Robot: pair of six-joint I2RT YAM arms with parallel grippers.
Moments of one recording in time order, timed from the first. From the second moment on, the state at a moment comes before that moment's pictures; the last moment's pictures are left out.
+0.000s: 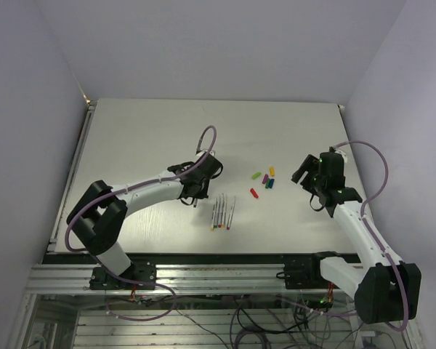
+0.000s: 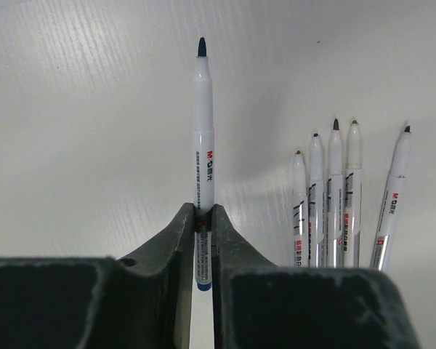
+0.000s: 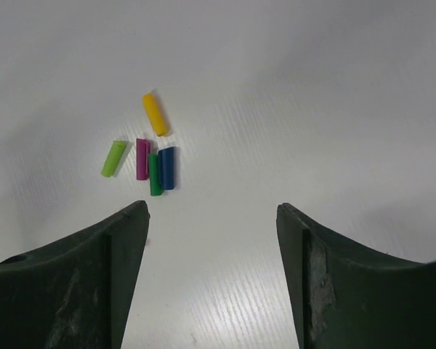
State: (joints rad) left arm -0.81 1.63 1.06 -0.48 -0.35 -0.50; right arm 0.08 1.02 0.67 -0.35 0.12 0.55
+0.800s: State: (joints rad) left arm -0.78 1.55 1.05 -0.45 -0.31 -0.50; right arm 0.36 1.38 0.74 -0.29 0.26 0.57
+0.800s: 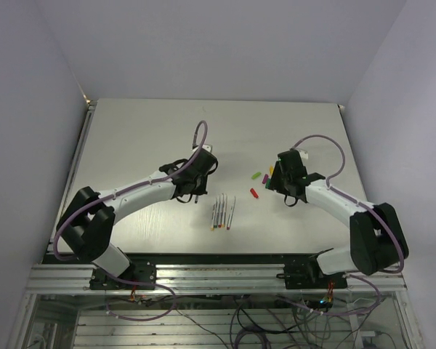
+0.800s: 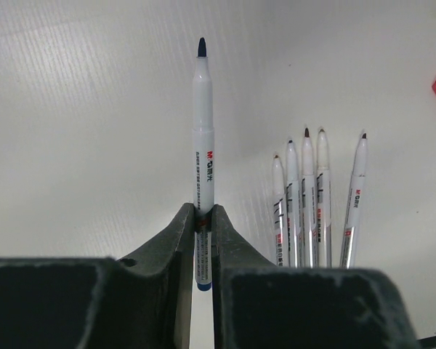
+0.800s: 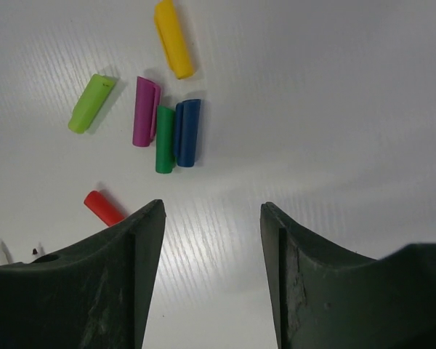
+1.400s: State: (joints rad) left arm -0.77 1.53 1.00 -0.45 -0.30 -0.50; right arm 0.38 1.57 0.81 -0.24 0.33 0.59
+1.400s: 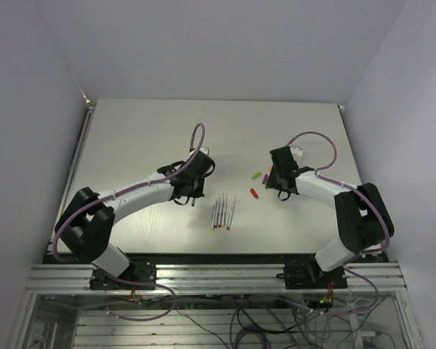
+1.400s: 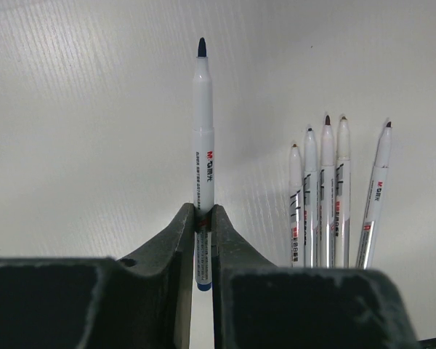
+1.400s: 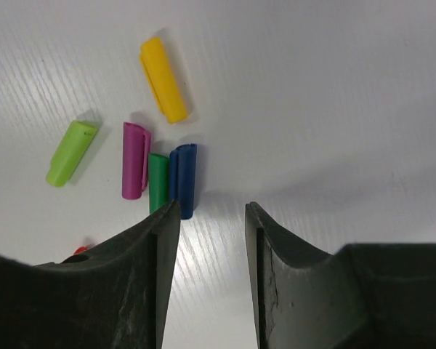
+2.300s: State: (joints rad) left arm -0.75 1.54 1.00 -0.45 -0.28 -0.50; right arm 0.38 1.67 0.87 -0.19 0.36 0.58
